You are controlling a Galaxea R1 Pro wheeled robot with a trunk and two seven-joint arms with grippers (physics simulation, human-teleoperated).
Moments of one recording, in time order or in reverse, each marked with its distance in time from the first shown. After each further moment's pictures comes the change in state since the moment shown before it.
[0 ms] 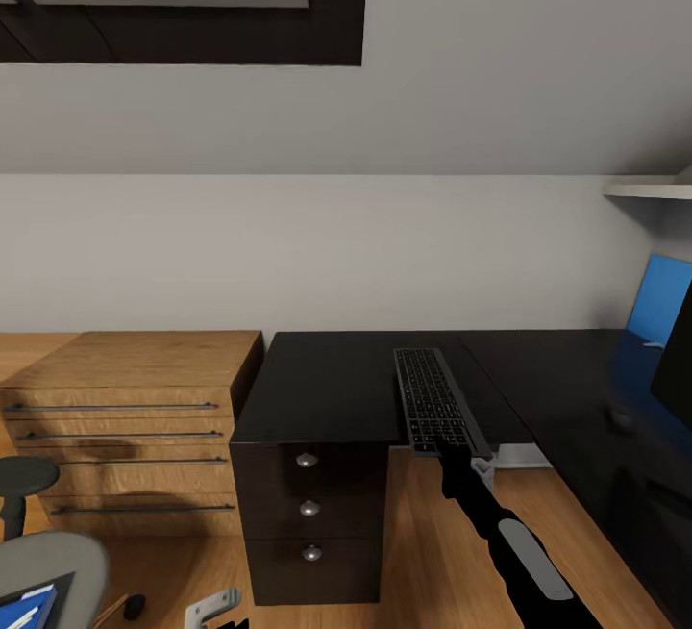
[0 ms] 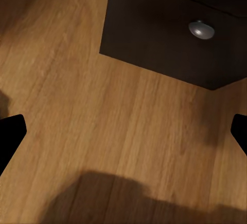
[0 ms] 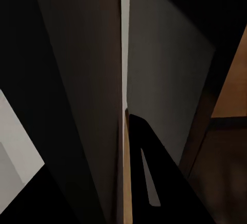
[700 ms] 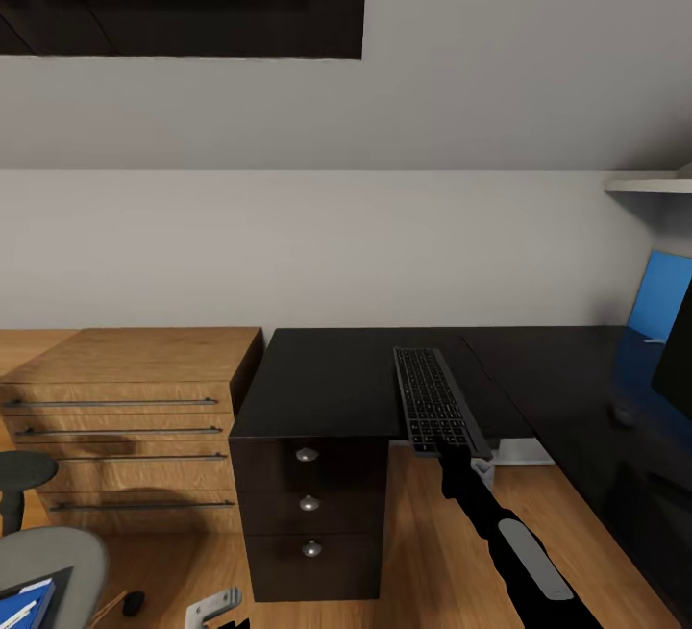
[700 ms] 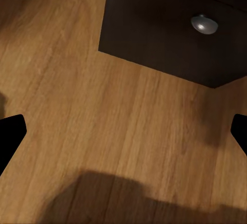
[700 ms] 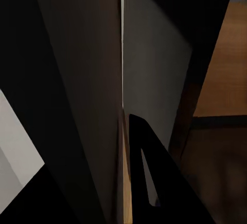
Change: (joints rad) left arm 0.000 0.000 -0.001 0.000 0.000 -0.001 -0.006; right arm 0.000 0.000 0.001 0.001 0.000 0.001 -0.002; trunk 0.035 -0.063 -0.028
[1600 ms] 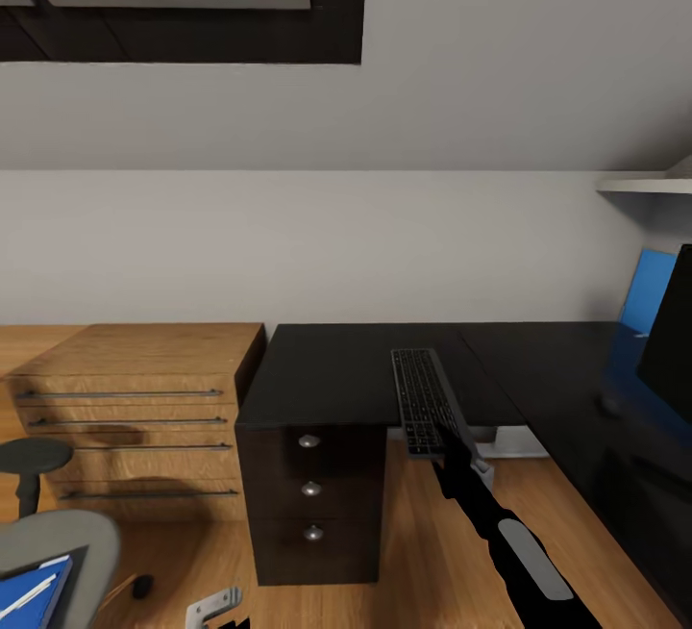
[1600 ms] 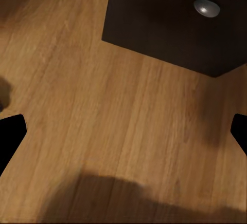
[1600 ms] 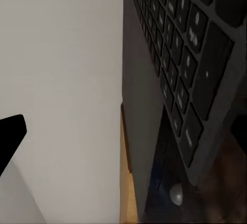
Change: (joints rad) left arm 0.000 0.000 0.002 0.000 -0.005 -0.001 -0.005; right arm 0.000 0.000 0.001 0.000 -0.001 -0.001 0.002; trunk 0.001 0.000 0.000
